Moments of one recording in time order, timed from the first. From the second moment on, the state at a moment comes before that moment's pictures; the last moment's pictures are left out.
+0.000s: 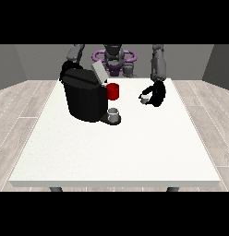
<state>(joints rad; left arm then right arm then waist) -0.59 0.35 0.02 -0.59 -0.63 0.18 -0.21 -0.21 -0.03 -0.03 -1.40 -0.01 -0.15 -0.04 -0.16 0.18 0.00</state>
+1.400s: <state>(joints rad) -0.91 0.42 0.07 -0.69 -0.61 -0.13 -0.19 -0.23 -0.02 -0.03 -1.31 -0.03 -0.12 -0.09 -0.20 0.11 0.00</state>
